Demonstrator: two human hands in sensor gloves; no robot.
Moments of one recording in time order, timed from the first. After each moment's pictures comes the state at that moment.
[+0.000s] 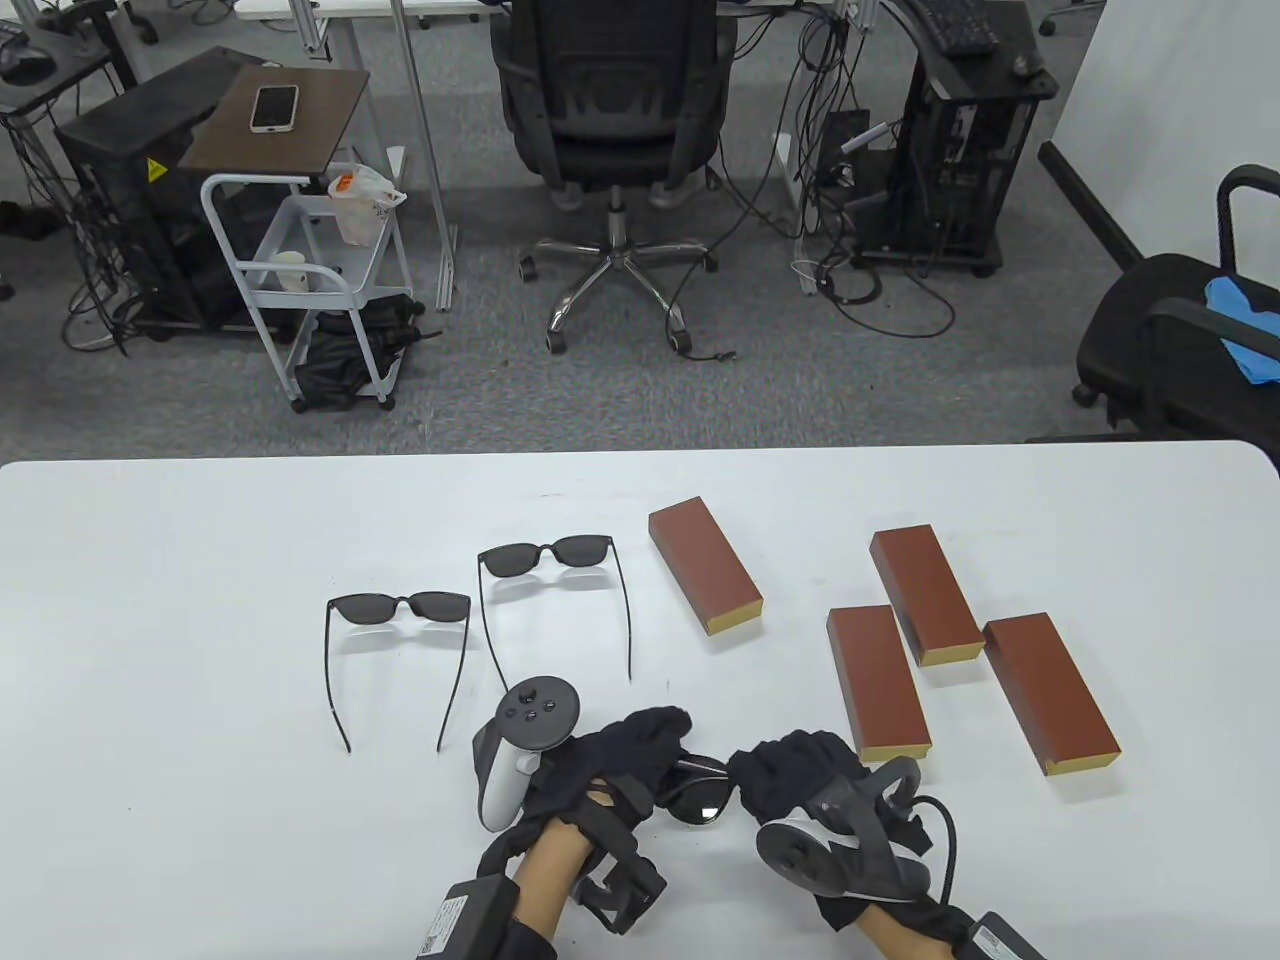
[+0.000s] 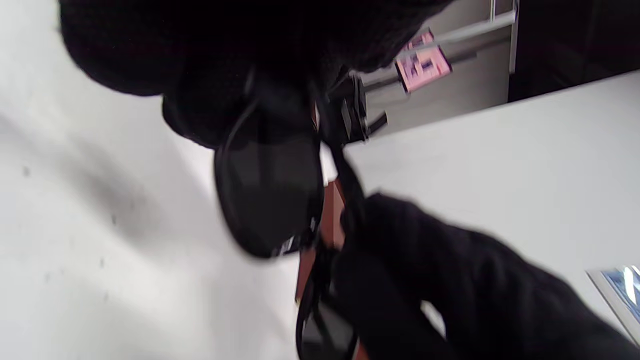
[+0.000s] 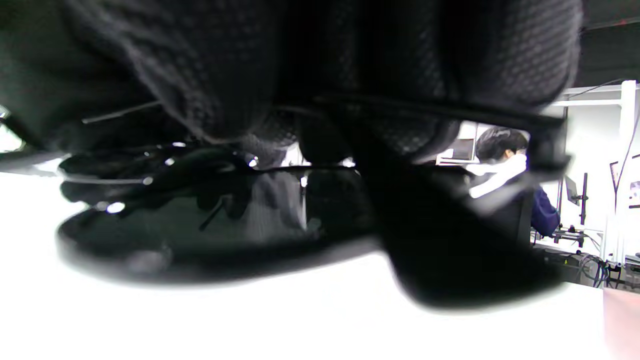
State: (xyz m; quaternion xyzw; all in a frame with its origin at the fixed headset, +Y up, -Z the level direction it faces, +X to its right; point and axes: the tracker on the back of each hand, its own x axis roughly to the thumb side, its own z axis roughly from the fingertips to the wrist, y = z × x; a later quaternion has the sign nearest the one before) left_hand -0.106 -0.748 -0.318 -0.20 -0.02 0.55 0.81; right_hand 0.115 -0.706 -0.260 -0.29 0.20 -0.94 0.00
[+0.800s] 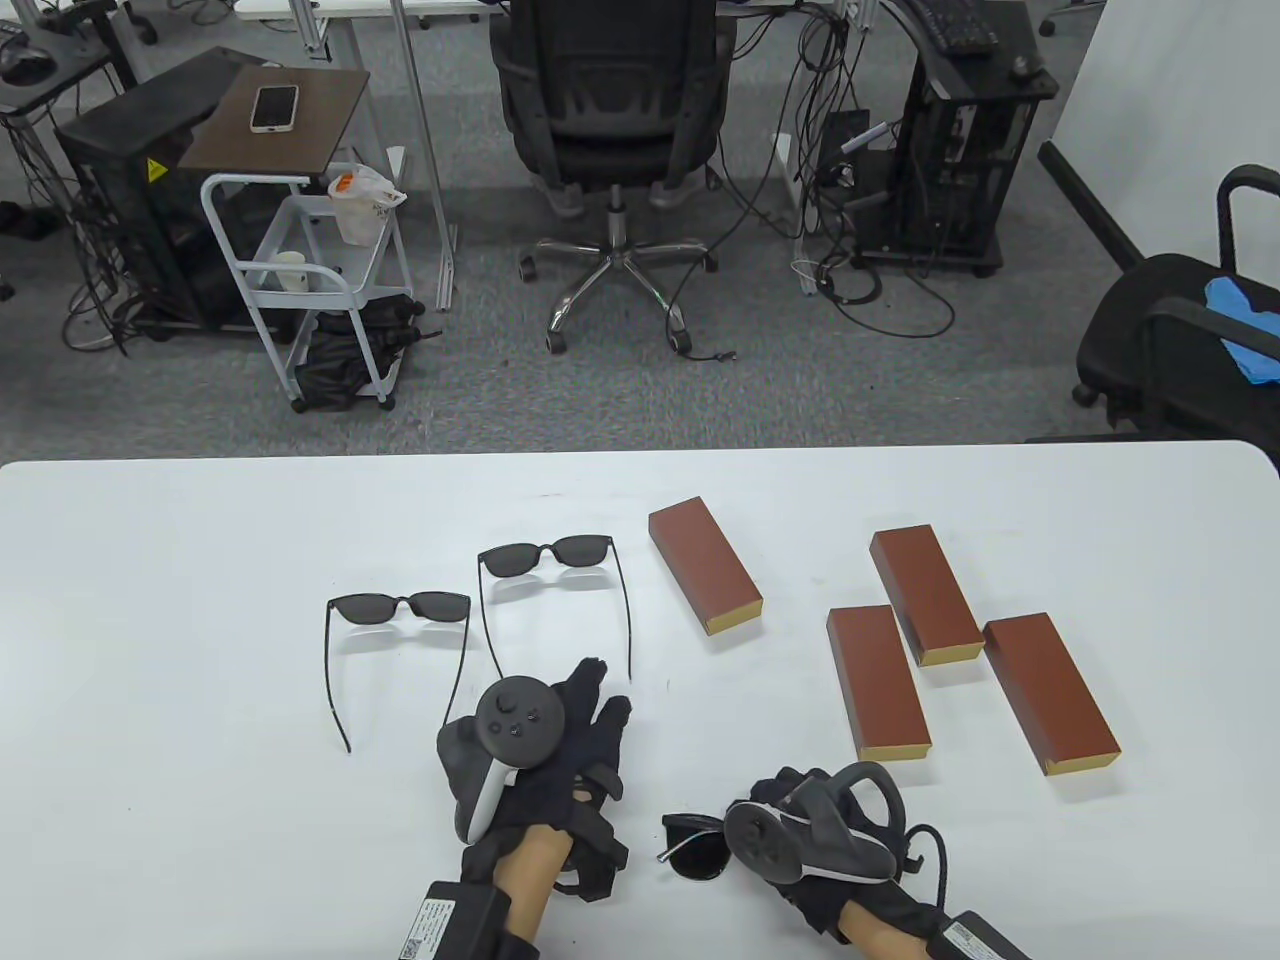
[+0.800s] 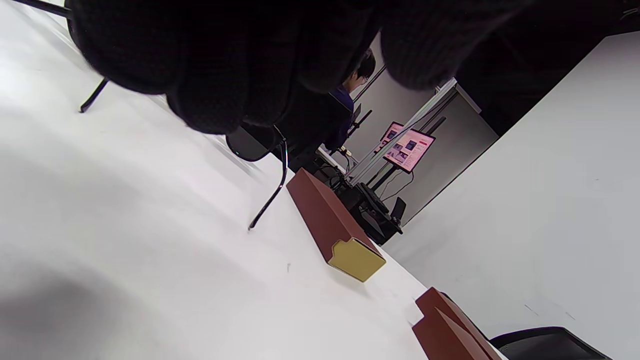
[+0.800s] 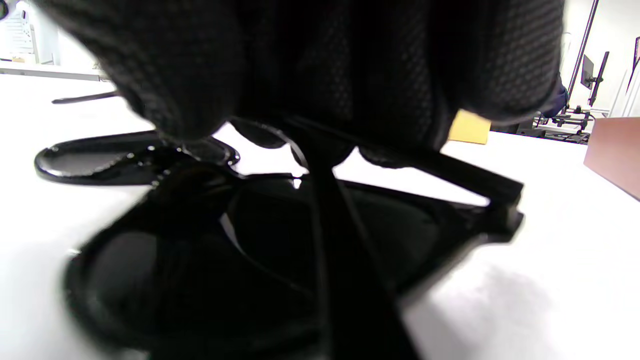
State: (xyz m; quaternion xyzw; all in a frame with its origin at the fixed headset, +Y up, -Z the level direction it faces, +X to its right) left_hand -0.131 -0.718 -0.314 -0.01 0.02 0.35 0.94; right_hand 0.107 -0.745 -0.271 -0.27 0.02 -0.96 0.02
